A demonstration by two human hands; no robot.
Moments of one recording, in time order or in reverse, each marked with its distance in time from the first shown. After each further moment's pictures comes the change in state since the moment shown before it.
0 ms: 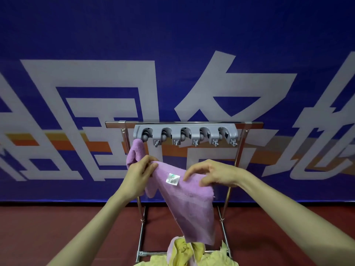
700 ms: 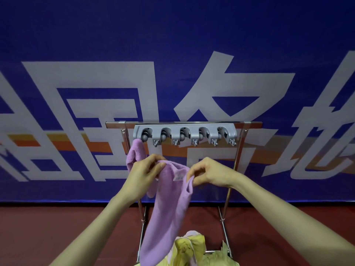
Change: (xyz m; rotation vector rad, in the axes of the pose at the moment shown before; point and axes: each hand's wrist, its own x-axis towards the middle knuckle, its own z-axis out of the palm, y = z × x) left_hand -0.013 0.032 -0.001 -0.040 -0.010 0.106; right_hand -0.001 -0.005 0.013 -0.005 0.170 0.000
